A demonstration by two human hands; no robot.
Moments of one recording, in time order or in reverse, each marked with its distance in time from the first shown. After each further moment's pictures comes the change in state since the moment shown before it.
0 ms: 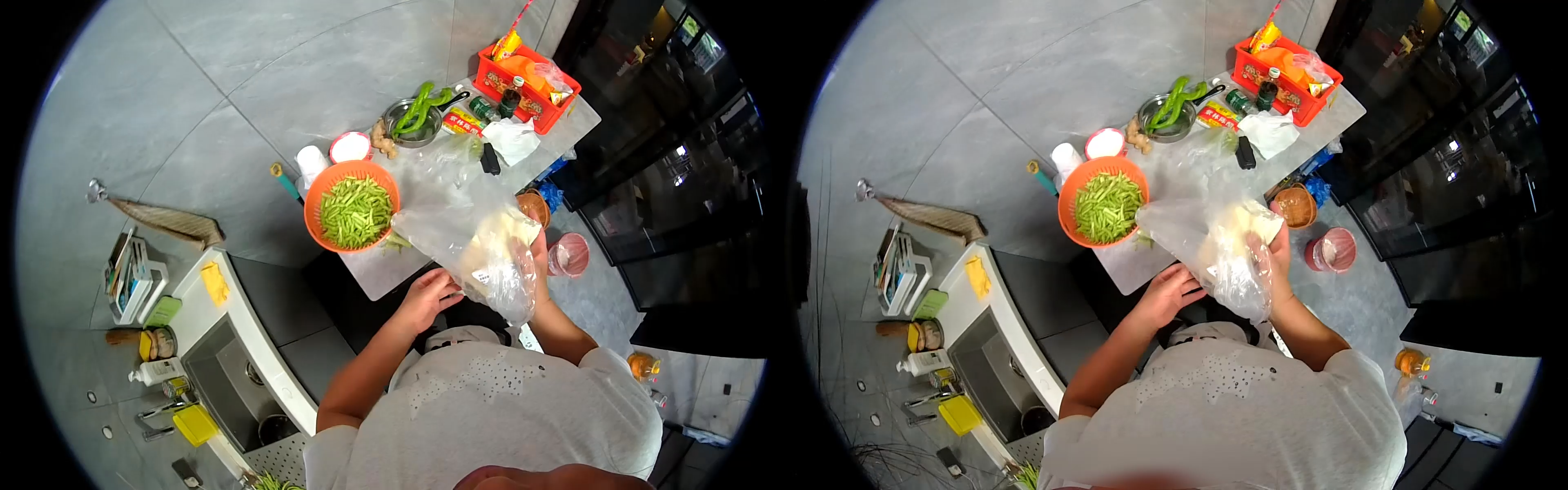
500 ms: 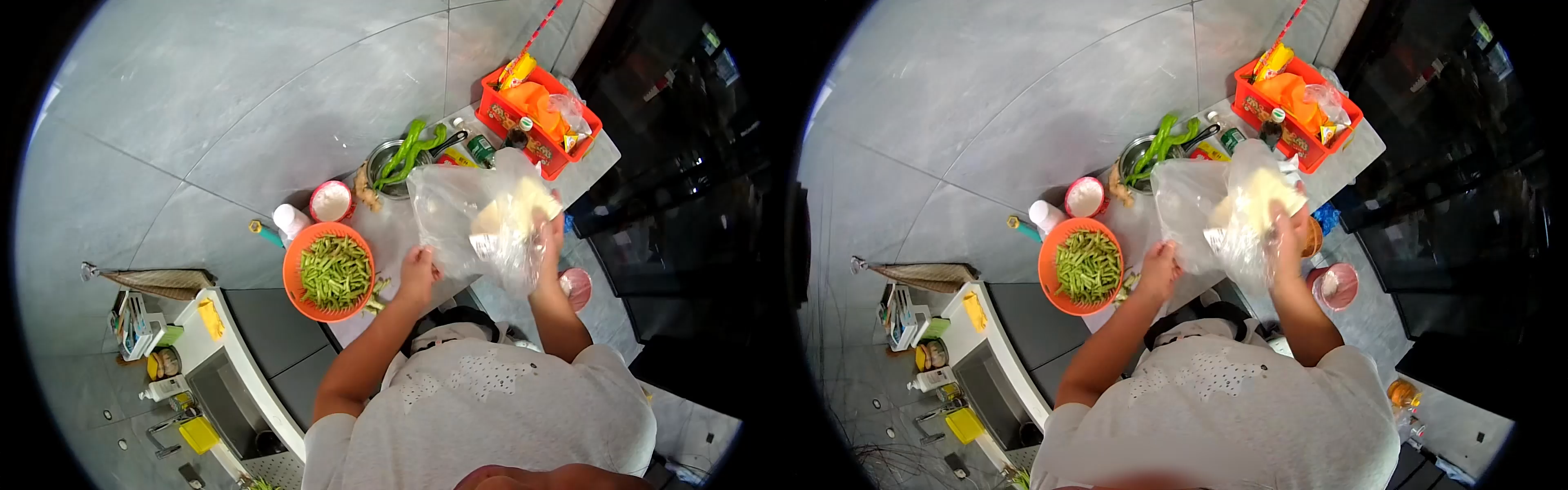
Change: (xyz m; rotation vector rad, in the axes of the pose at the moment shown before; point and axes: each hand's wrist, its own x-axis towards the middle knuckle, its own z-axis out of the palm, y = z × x) left_hand 0.209 0.095 0.009 -0.036 0.609 0.207; right_hand 0.233 -0.033 -0.041 0.061 0.215 -0.052
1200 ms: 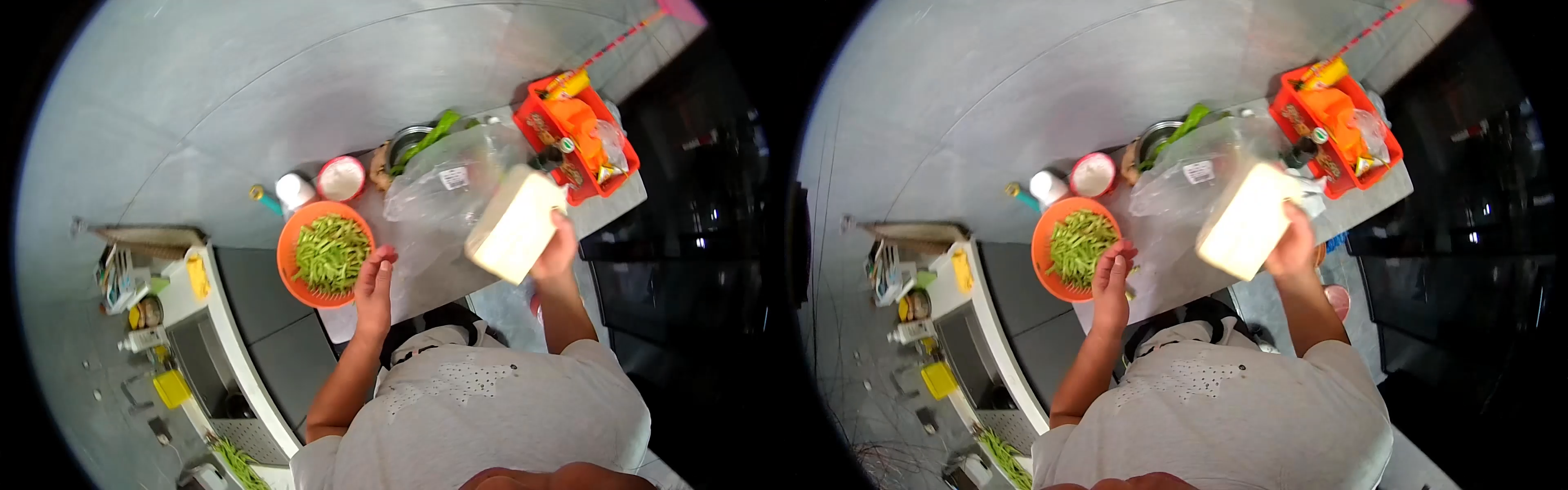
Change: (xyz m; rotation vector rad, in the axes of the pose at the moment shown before) left_hand -0.057 0.045 -0.036 0.160 0.243 0.476; right_hand 0.050 -0.003 0.045 0.262 -0.503 0.429
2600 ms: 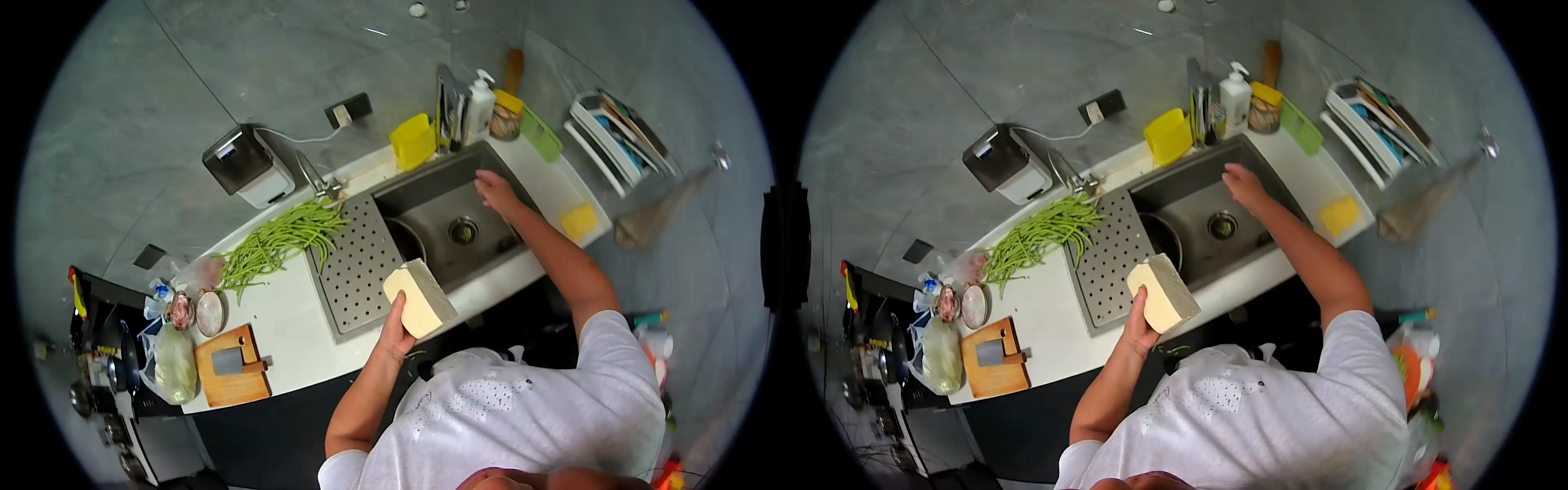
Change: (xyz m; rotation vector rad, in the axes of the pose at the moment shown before) left_hand -0.379 -0.062 -0.519 -1.140 1.016 0.373; right_hand -0.259 0.775 0.483 -1.178 -1.540 0.478
